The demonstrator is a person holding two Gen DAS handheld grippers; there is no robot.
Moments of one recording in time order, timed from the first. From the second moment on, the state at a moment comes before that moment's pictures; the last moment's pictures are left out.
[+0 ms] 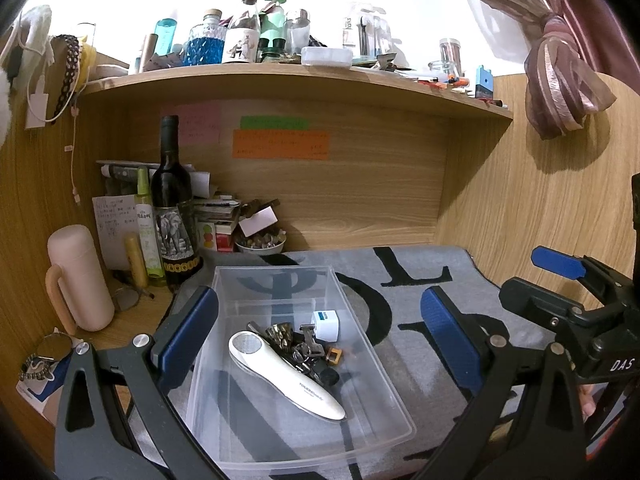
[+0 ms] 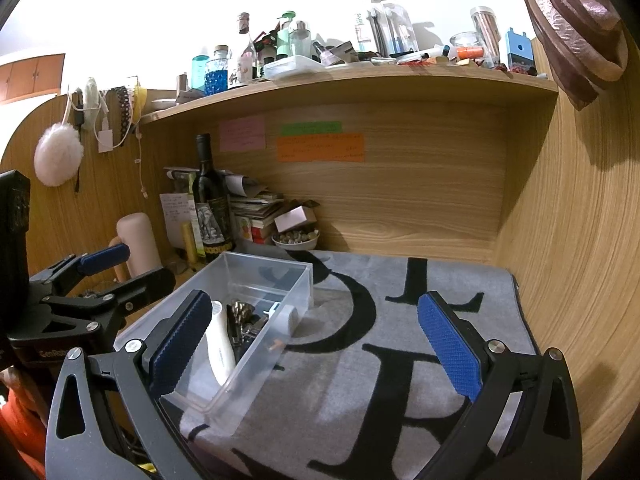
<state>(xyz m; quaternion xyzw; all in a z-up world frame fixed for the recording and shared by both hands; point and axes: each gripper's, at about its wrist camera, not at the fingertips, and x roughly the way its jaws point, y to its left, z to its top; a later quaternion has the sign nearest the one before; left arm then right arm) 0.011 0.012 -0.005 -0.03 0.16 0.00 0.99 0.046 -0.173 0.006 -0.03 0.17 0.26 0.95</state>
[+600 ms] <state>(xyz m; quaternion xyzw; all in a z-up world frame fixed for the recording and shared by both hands) 0.010 0.007 -0.010 -0.03 0.16 -0.01 0.99 0.046 -0.171 0.006 -0.03 0.17 0.26 0.95</state>
